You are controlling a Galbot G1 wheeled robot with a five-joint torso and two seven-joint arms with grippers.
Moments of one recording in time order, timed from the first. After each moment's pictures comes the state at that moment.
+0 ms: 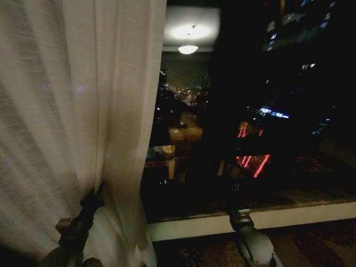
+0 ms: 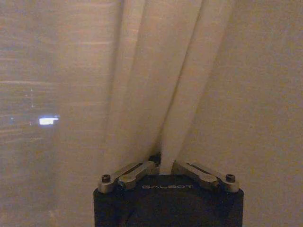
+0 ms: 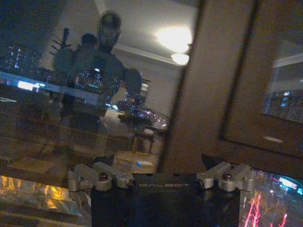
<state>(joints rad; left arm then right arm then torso) 1.51 -1.42 -0.88 -2.21 -0.24 0.23 0.15 -1.39 1.27 0.50 2.15 0.02 -0.25 0.11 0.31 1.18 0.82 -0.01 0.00</state>
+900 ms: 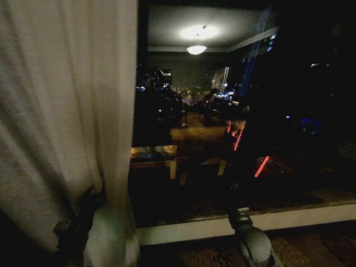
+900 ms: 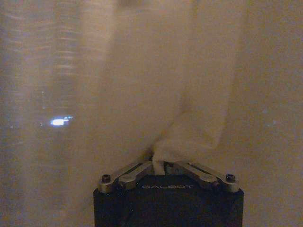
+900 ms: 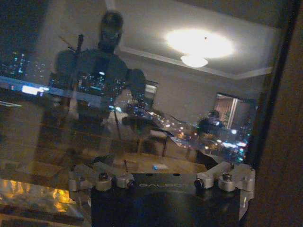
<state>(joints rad) 1.54 -1.47 -0.91 -2.25 -0.22 0.23 0.14 -1.36 1.24 0.45 2.13 0.06 -0.25 0.14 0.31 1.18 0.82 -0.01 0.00</state>
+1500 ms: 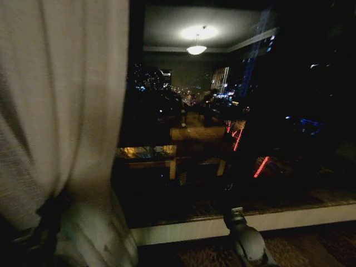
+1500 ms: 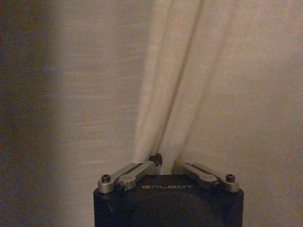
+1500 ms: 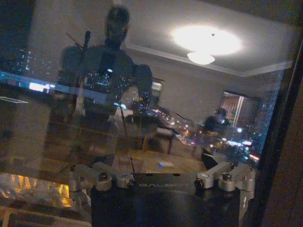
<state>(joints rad) 1.46 -1.44 -1.21 -2.13 -0.23 0.25 -0.10 -1.33 1.24 0.42 2.10 0.06 -0.24 0.14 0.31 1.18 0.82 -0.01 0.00</state>
